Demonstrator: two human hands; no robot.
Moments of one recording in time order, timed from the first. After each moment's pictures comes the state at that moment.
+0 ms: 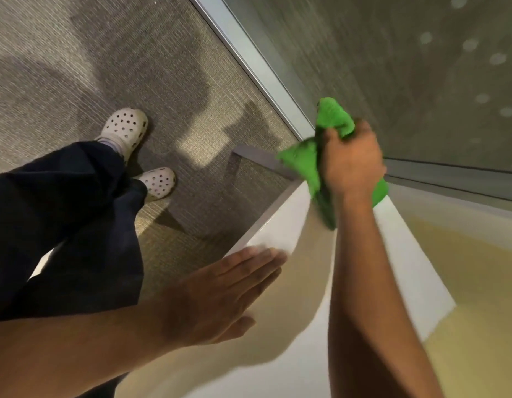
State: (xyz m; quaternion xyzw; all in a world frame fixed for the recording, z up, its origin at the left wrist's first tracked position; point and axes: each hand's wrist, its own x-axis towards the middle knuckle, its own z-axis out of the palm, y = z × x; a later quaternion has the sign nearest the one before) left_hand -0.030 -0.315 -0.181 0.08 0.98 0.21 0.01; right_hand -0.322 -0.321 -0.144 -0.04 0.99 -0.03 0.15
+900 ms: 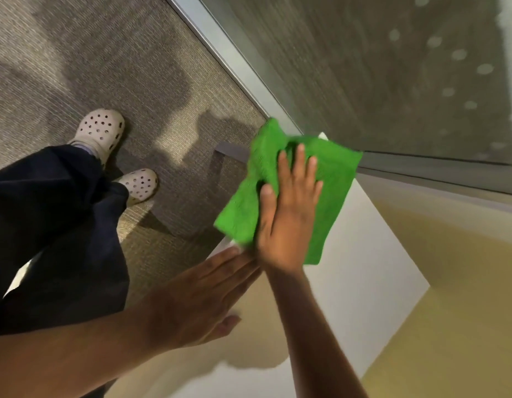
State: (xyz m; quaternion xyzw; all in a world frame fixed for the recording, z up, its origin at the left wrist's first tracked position) left_hand -0.028 -0.310 -0.190 0.07 0.97 0.23 0.00; right_hand -0.218 -0.264 -0.151 -0.28 0.94 -0.11 0.14
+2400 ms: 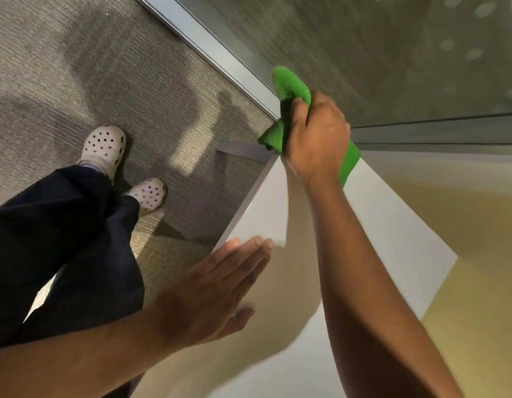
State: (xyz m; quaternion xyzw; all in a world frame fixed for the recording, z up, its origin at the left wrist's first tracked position) left_hand -0.031 -0.314 -0.186 0.10 0.97 0.21 0.01; right_hand -0.316 -0.311 -0.149 -0.16 0.98 -0.07 0.10
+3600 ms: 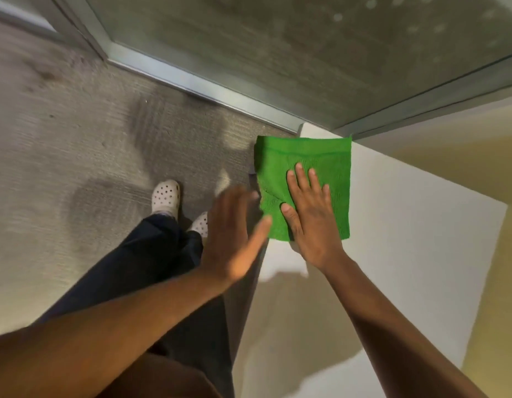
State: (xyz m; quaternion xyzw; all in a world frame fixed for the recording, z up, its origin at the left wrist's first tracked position) left_hand -0.083 -0.408 -0.128 -0.18 0.86 0.48 0.01; right_hand -0.180 -0.238 -0.128 -0.23 0.93 -0.13 0.24
